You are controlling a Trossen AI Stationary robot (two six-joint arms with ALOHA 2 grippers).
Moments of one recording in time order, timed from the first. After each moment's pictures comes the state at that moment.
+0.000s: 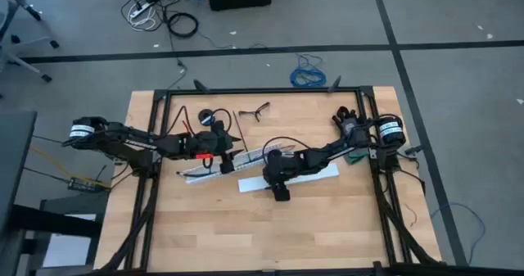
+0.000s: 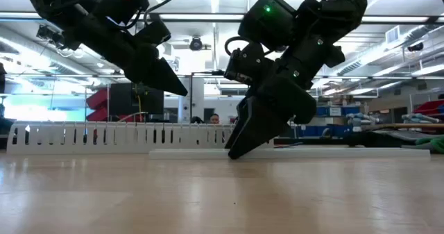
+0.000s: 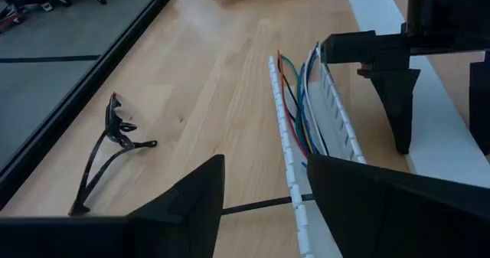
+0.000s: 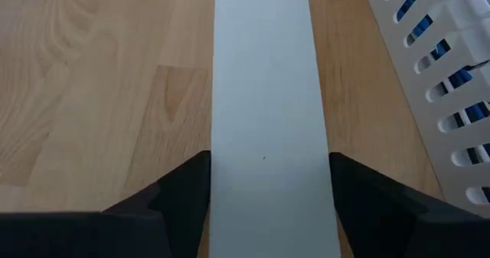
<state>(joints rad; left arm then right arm) 0.06 1.30 0.50 0.30 -0.27 0.07 0.12 1.92 1.00 0.08 0.01 -0.03</state>
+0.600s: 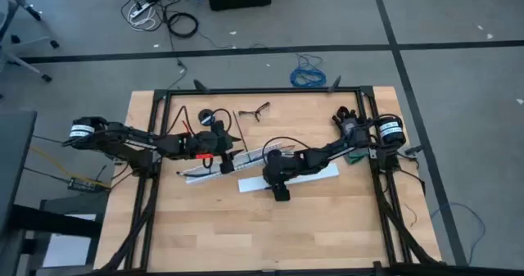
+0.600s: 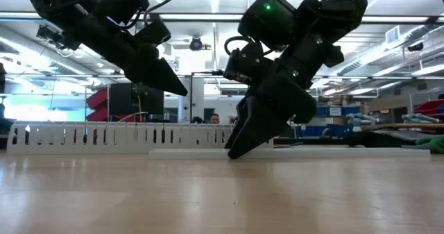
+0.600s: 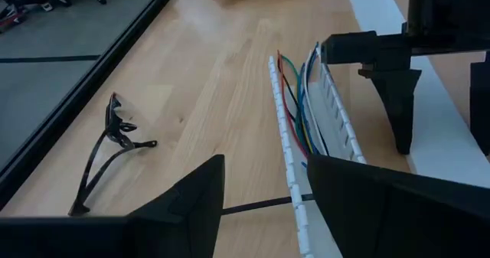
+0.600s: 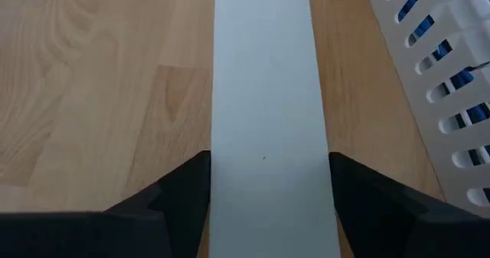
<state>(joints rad) 0.06 1.30 0.50 0.30 -0.27 0.07 0.12 1.92 1.00 0.11 0.00 -0.03</state>
